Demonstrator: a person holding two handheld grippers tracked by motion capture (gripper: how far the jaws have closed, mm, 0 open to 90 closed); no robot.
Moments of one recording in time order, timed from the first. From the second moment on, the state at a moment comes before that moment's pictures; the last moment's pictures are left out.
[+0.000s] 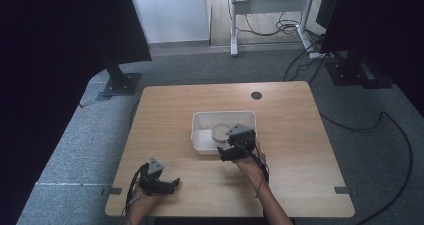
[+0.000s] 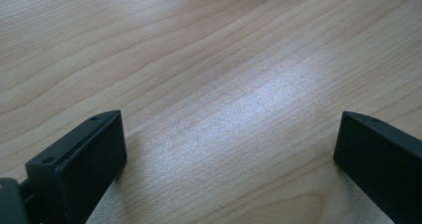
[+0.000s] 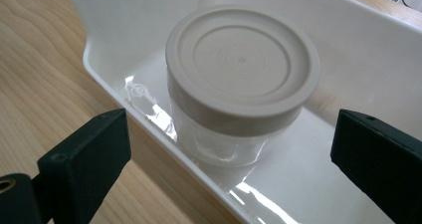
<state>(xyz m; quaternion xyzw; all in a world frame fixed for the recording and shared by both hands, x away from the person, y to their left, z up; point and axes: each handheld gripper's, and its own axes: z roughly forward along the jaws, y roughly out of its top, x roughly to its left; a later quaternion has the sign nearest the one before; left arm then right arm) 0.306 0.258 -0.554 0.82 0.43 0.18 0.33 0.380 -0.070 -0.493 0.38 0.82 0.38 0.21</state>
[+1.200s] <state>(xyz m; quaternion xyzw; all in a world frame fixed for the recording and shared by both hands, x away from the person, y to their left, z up) 0.306 0.258 -0.554 0.82 0.43 0.18 0.33 0.347 -0.110 -0.503 0.37 0.82 0.39 0.20</state>
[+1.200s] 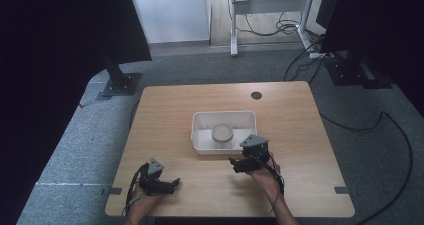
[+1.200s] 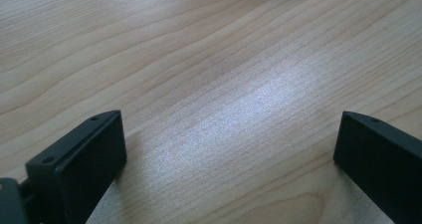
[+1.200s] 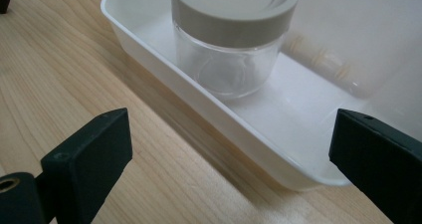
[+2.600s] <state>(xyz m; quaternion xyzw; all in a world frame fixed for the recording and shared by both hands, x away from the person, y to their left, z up) 0.306 0.258 -0.554 0.82 0.43 0.18 0.33 0.308 -0.182 -0.511 0.41 0.80 0.38 0.22</state>
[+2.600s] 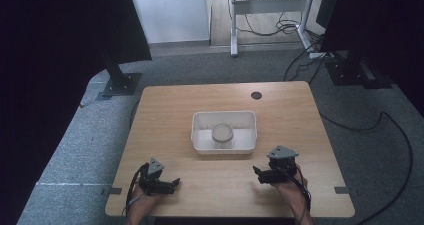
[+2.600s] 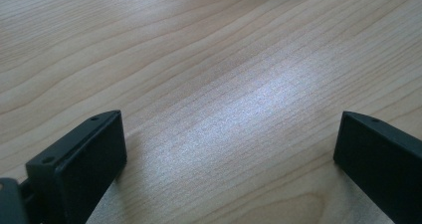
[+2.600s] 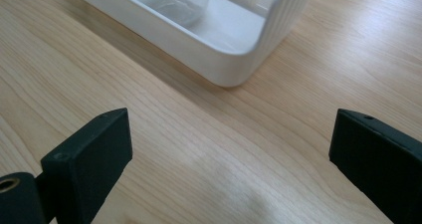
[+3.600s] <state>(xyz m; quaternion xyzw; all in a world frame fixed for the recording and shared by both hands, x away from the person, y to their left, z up) 0.306 0.257 -0.554 0.82 0.43 0.19 0.33 0.283 -0.221 -0.535 0.46 0.78 0.36 0.22</state>
